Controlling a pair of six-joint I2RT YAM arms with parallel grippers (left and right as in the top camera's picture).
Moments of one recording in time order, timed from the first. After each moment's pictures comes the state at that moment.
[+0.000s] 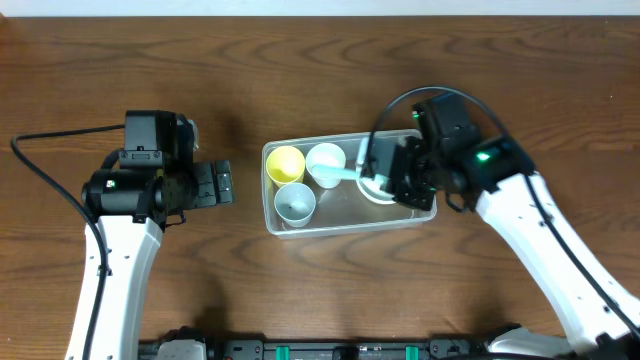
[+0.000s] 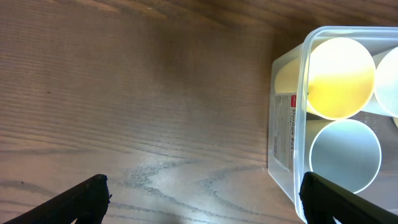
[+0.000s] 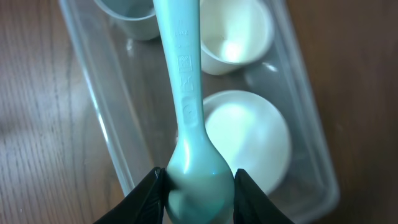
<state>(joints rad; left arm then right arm) -0.01 1.23 1.14 -1.07 0.05 -0.15 0.44 1.47 1.26 -0.96 -0.28 -0.85</state>
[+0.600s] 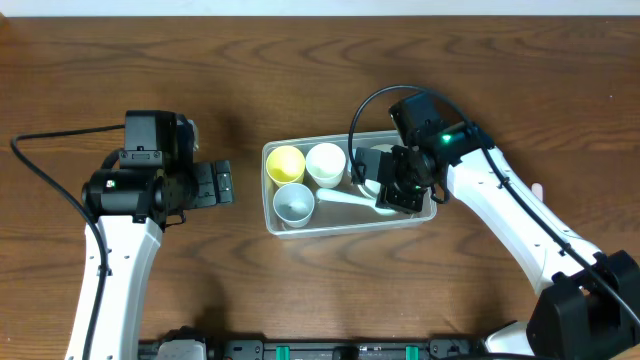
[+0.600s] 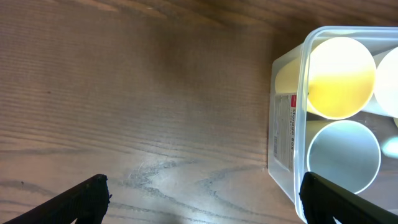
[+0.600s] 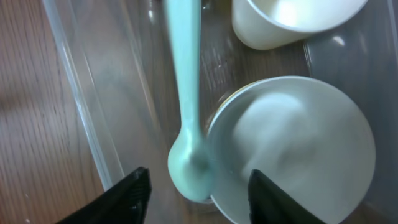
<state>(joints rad) -0.01 1.23 1.14 -1.07 0.05 -0.15 0.45 1.64 1.26 -0.99 -0.28 -0.87</state>
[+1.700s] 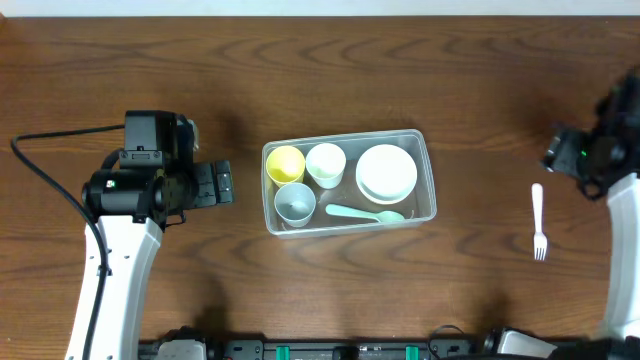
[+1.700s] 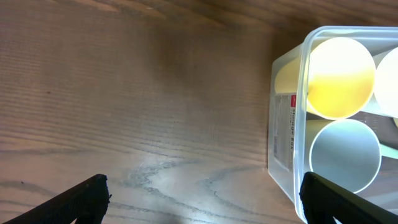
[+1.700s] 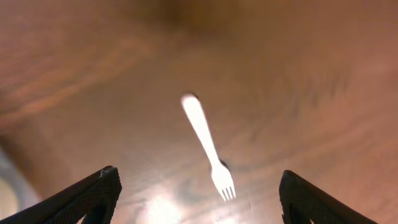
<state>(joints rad) -0.01 1.23 1.14 -1.07 0.05 -0.15 -0.36 1.41 1.29 -1.06 0.12 0.18</state>
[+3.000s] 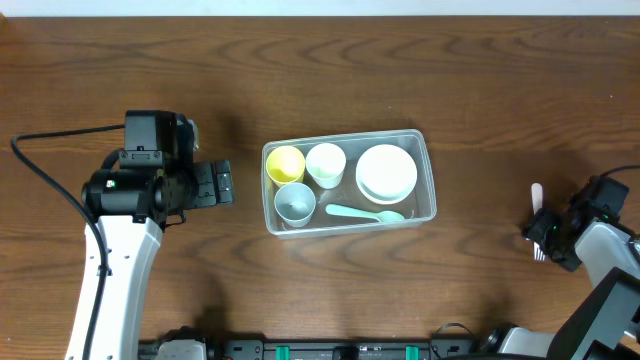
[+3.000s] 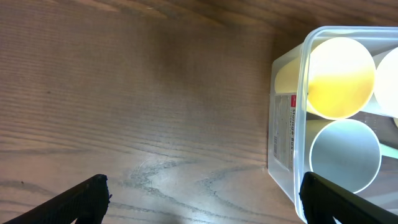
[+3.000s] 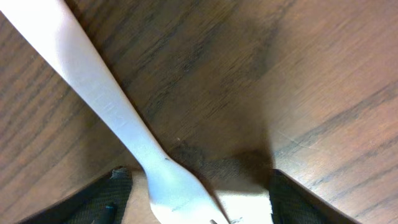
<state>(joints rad) -0.01 1.23 1.14 -1.07 0.05 -0.15 -0.55 1.50 0.64 -0.47 0.04 0.19</state>
